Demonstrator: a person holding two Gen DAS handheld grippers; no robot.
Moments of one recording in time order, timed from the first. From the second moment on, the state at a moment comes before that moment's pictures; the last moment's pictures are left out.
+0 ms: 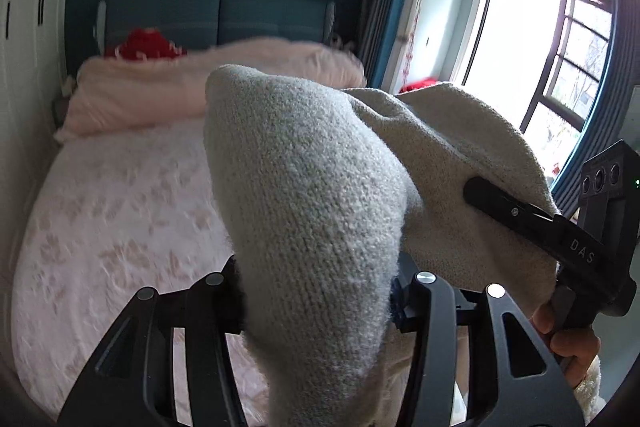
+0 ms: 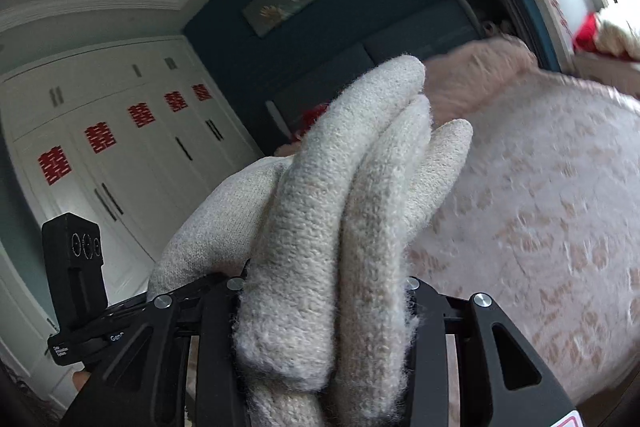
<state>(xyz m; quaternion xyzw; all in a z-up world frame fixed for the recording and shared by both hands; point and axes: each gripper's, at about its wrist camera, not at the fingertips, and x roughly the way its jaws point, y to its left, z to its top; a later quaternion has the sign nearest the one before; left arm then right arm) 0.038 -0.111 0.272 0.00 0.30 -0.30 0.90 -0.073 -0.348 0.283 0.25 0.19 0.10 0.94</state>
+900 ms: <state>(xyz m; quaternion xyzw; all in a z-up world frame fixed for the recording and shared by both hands) 0.127 0.074 0.250 -0.03 0.23 -0.22 0.95 0.087 -0.164 0.258 0.20 0.22 0.19 0.94</state>
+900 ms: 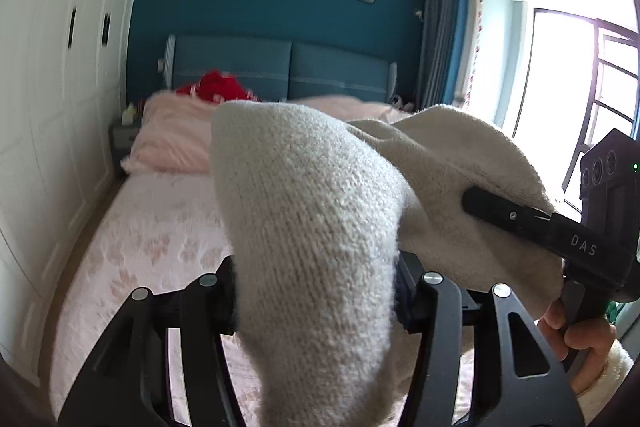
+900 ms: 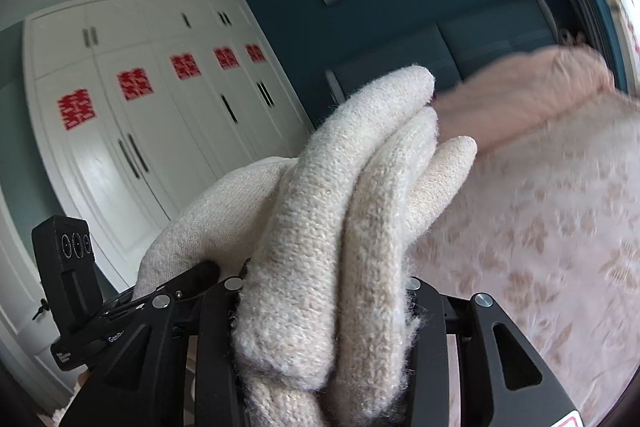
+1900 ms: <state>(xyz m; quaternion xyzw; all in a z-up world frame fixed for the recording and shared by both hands) 0.143 0.120 0.064 -0.10 0.39 -0.13 0.91 0.132 -0.162 0.040 0.15 0.42 0.13 0.88</state>
